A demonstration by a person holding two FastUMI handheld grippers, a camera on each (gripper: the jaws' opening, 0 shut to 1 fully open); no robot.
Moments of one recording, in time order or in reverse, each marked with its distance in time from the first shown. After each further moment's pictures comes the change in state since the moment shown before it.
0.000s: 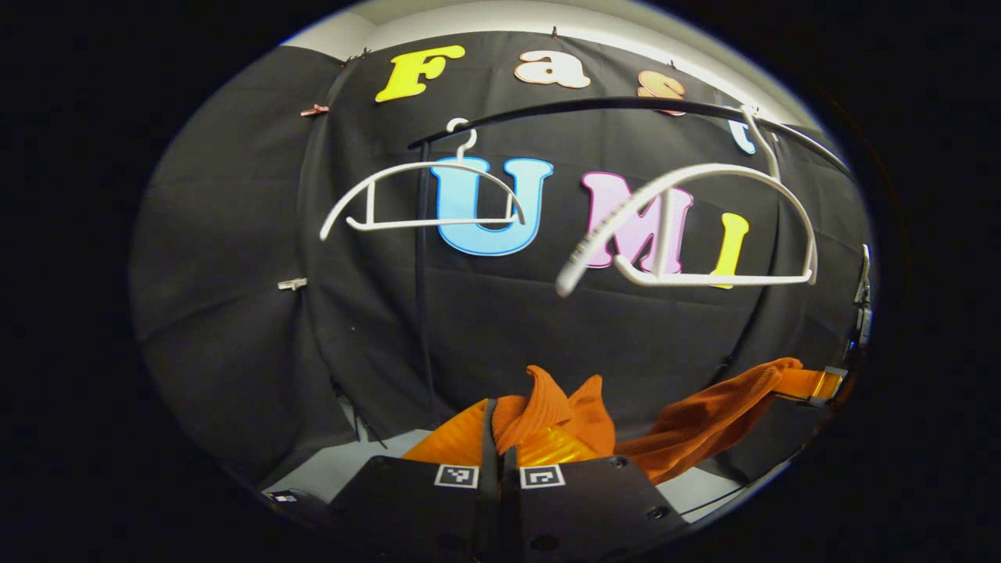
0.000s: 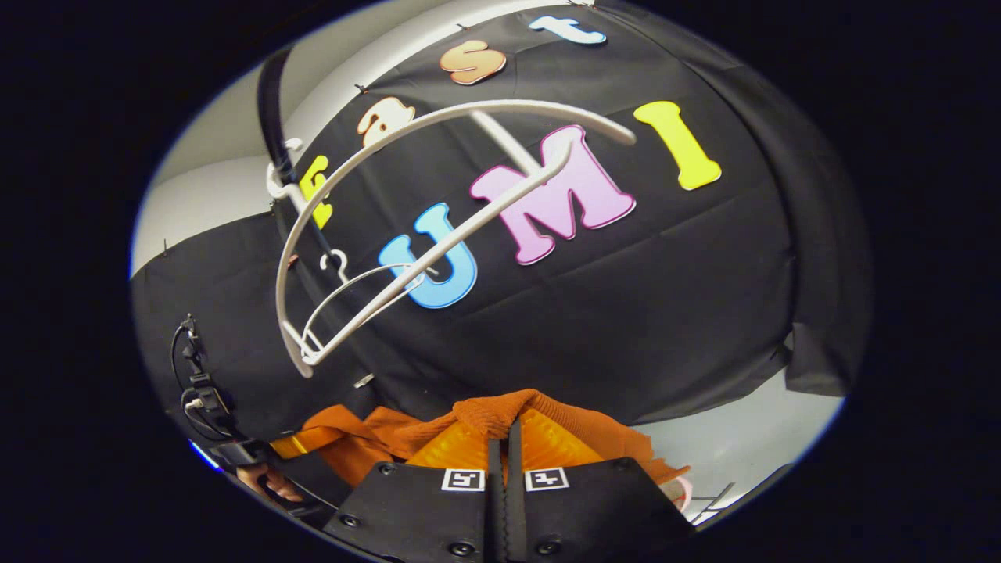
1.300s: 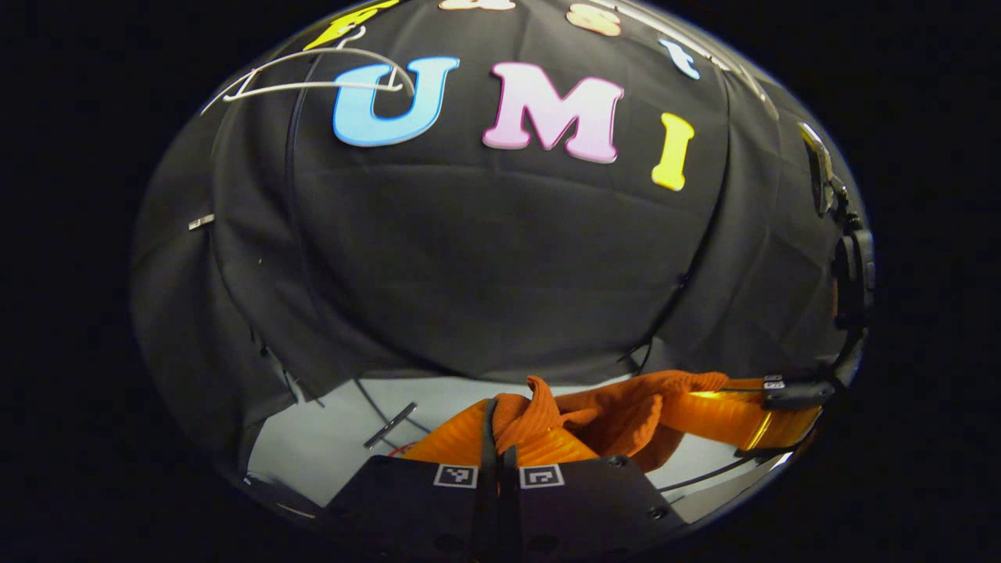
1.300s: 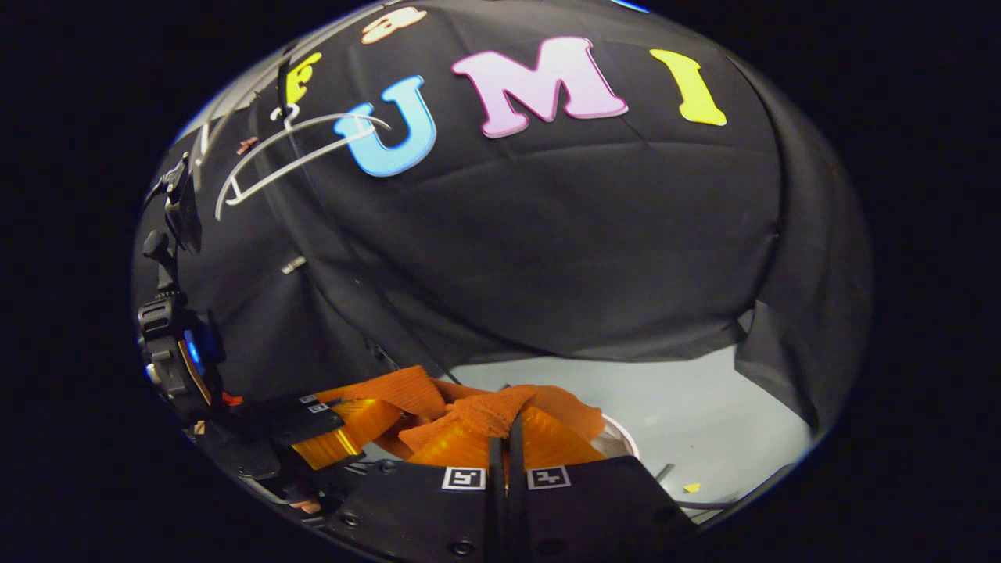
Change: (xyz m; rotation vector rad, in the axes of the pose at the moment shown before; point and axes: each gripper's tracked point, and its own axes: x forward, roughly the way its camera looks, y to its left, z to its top) left arm 0.102 -0.114 -0.218 0.082 0.317 -0.124; right arm 0.039 -0.143 -0.174 -0.231 0.368 -0.282
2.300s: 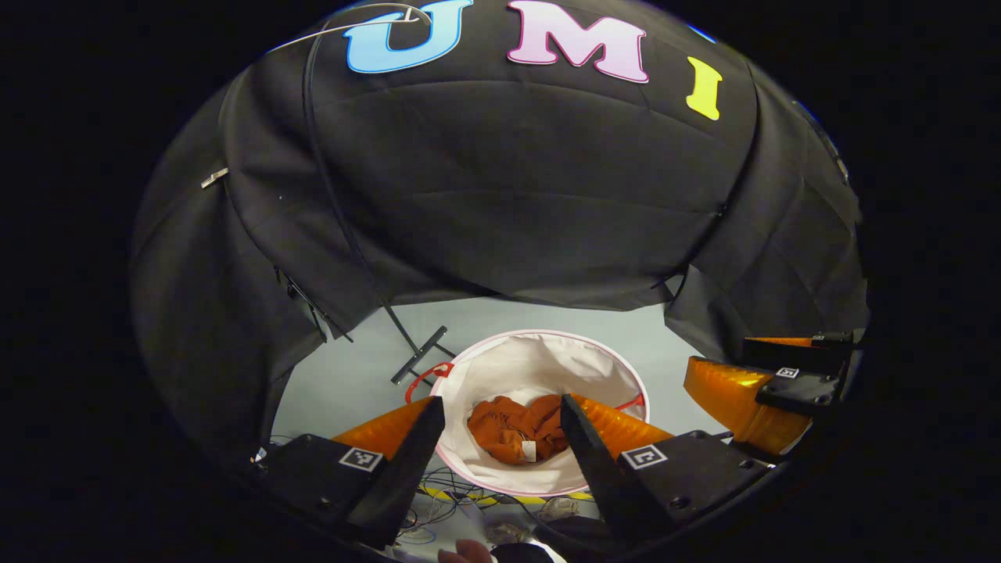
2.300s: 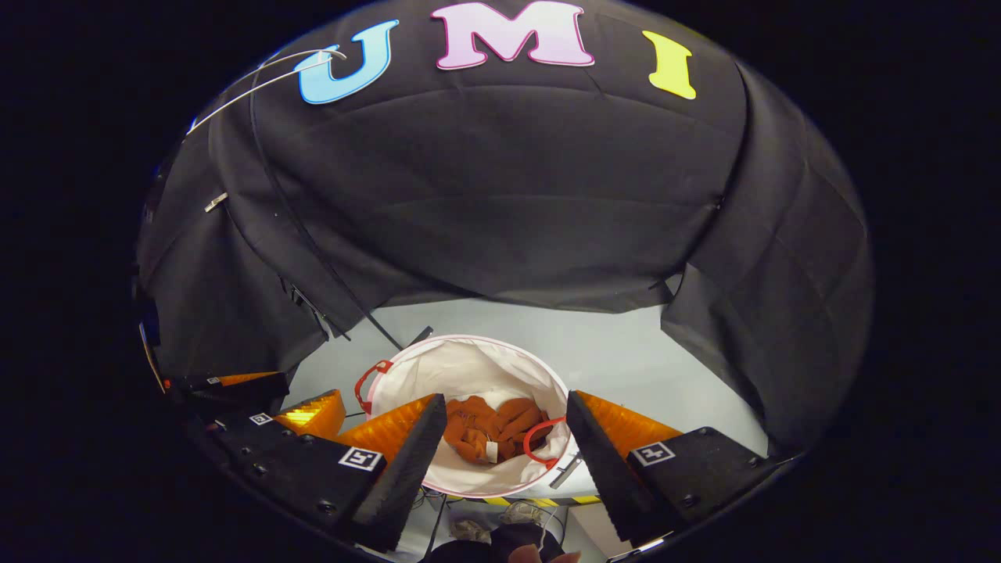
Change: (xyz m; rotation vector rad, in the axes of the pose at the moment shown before) left arm -0.011 0.019 -0.081 -0.020 0.234 0.087; right arm -0.006 -0.038 -0.062 -0.067 0.130 -0.243
